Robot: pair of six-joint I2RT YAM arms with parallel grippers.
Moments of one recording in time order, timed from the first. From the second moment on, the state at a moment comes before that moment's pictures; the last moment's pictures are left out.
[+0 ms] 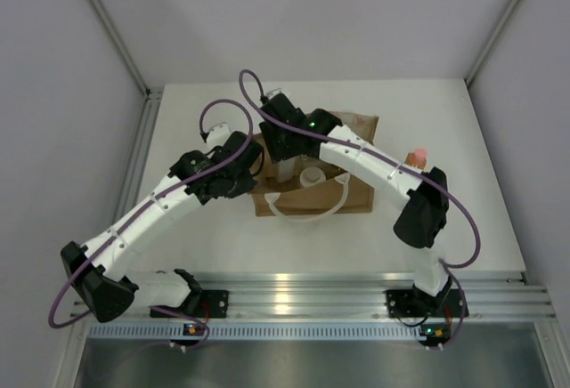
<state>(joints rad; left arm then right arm) -0.73 1.26 1.31 -1.08 -0.45 -1.02 0.91 1.99 2.01 -0.91 0.31 0.36</state>
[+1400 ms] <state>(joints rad) -0.73 1.34 1.40 -1.10 -0.40 -0.91 -0.18 1.44 1.28 -0.78 0.29 0.24</state>
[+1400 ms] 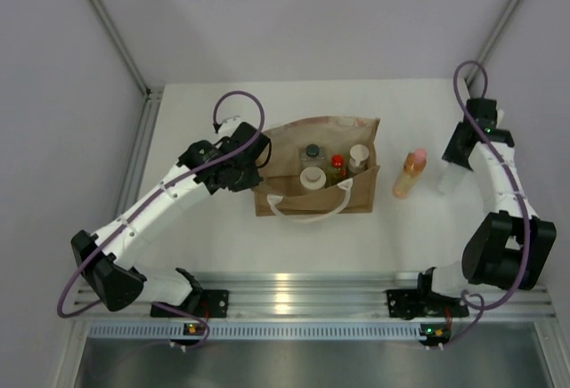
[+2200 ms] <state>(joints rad) -0.73 1.36 1.41 -1.10 -0.37 -0.83 -0.20 1.34 1.40 -0.67 0.19 0.26</state>
